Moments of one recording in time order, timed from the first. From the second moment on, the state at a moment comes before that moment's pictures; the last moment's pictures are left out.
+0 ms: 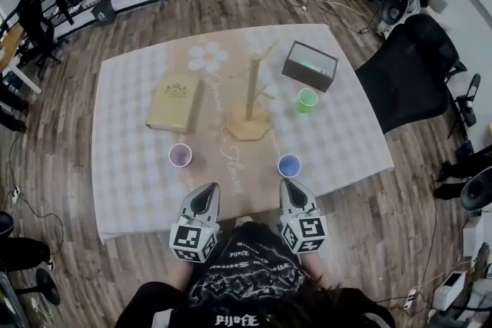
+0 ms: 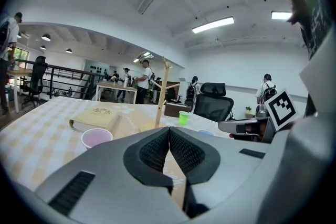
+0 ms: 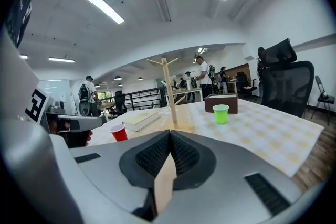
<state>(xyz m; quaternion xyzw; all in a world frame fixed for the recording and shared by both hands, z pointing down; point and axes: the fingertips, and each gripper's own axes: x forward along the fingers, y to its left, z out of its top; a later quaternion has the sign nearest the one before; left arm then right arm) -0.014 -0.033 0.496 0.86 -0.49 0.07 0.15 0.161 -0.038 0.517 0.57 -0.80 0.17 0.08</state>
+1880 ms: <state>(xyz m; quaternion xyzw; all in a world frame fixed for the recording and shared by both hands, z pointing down) -0.069 -0.060 0.500 0.84 -0.51 0.09 0.16 0.235 -0.101 0.603 0.60 -0.67 0.40 0.17</state>
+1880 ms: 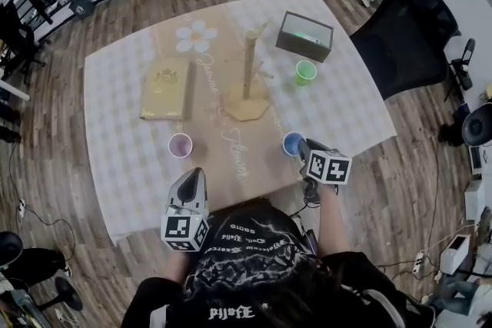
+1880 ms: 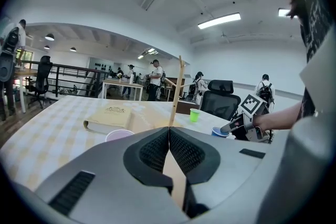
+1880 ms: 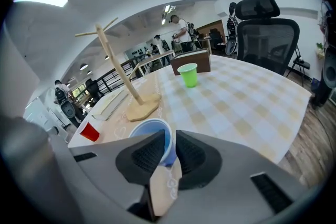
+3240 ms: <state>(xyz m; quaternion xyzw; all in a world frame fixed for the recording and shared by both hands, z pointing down) -0.078 -0.065 0.507 0.85 -0.49 0.09 0.18 0.230 -0.186 0.451 0.71 -0.68 0.17 0.13</state>
